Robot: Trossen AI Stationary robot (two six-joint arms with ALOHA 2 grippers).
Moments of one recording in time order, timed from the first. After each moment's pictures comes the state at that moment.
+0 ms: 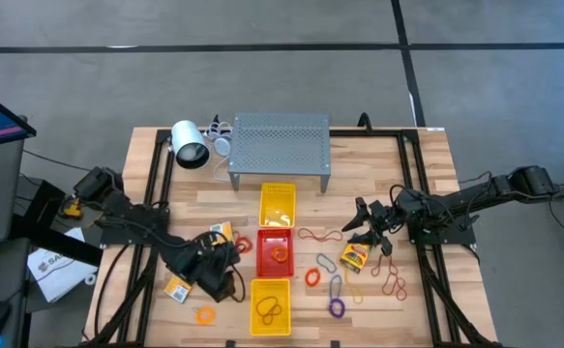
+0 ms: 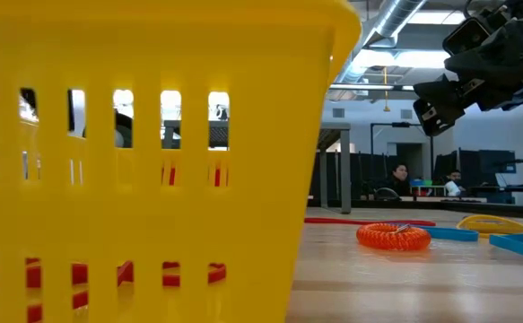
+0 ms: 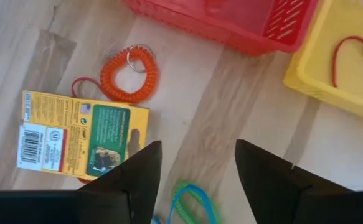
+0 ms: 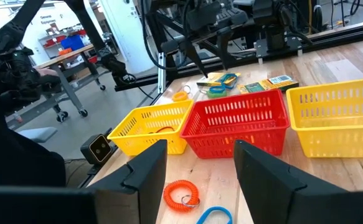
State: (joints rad) left arm -0.65 1.59 1.08 -0.83 -0.39 -1.00; right arm 0.08 0.88 0.04 0.74 -0.28 0.29
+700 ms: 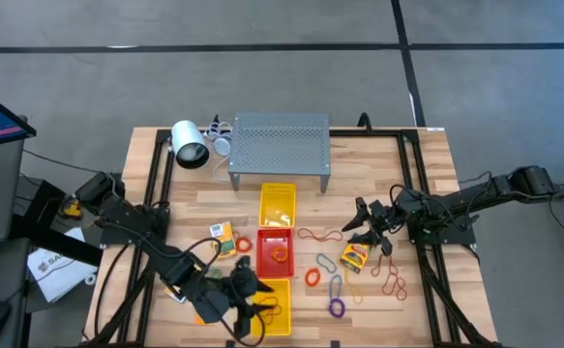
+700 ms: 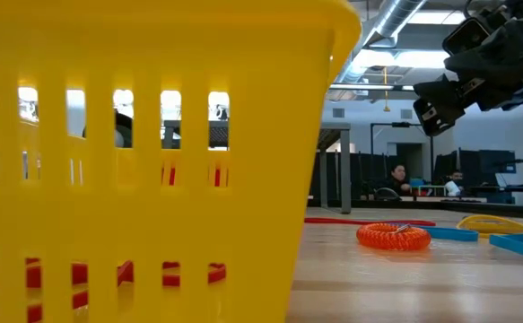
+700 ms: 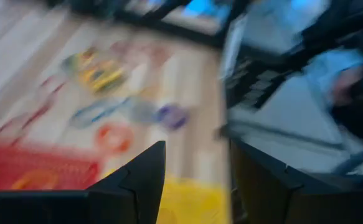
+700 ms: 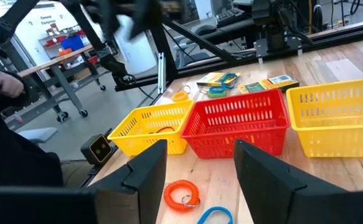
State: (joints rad) left arm -0.72 1.65 1.25 -0.10 -0.57 -0.58; right arm 0.08 0.88 0.04 0.74 -0.28 0.30
